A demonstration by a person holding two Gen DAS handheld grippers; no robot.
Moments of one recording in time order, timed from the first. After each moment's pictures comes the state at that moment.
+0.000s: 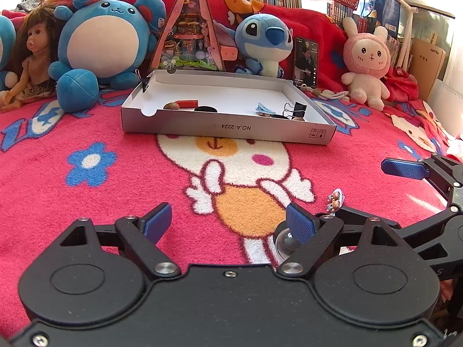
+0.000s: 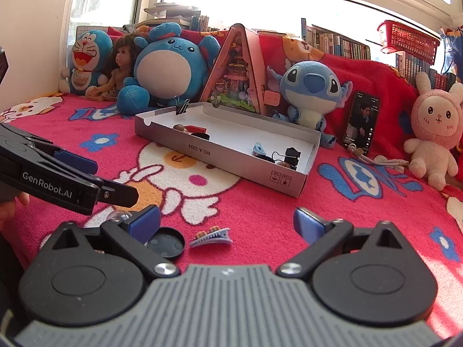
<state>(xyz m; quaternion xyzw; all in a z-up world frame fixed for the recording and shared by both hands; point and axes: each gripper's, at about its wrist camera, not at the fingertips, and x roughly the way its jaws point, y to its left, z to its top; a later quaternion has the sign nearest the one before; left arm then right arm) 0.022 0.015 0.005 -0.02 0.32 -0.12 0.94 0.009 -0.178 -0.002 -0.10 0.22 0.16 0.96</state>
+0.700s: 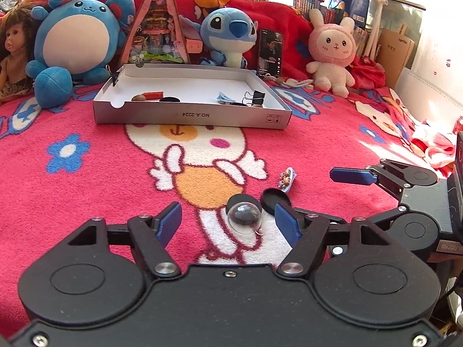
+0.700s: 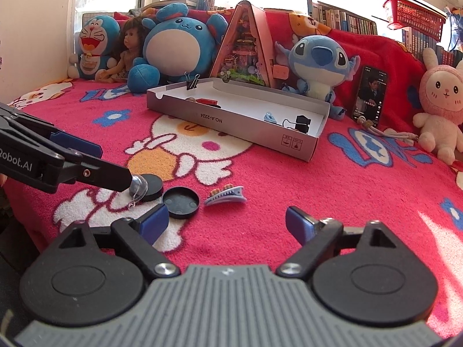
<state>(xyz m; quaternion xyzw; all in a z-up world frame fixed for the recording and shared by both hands) -0.007 0.003 0.018 -0.02 0.34 -0.19 0.92 -0.005 -0.185 -0.016 -0.09 0.26 0.18 0.94</state>
